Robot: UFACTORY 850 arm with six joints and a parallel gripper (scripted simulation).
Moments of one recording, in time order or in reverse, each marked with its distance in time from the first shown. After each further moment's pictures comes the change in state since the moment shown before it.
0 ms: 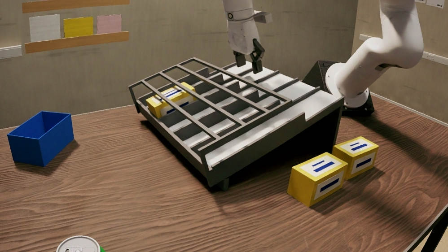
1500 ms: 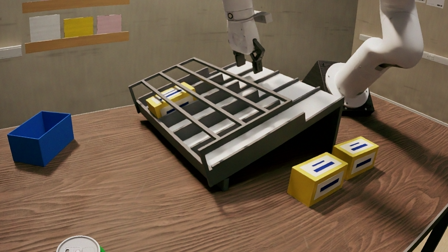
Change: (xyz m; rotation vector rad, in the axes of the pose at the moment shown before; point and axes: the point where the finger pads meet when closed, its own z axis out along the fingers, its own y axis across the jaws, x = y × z) arm 0.000 0.000 0.000 0.000 0.000 0.000
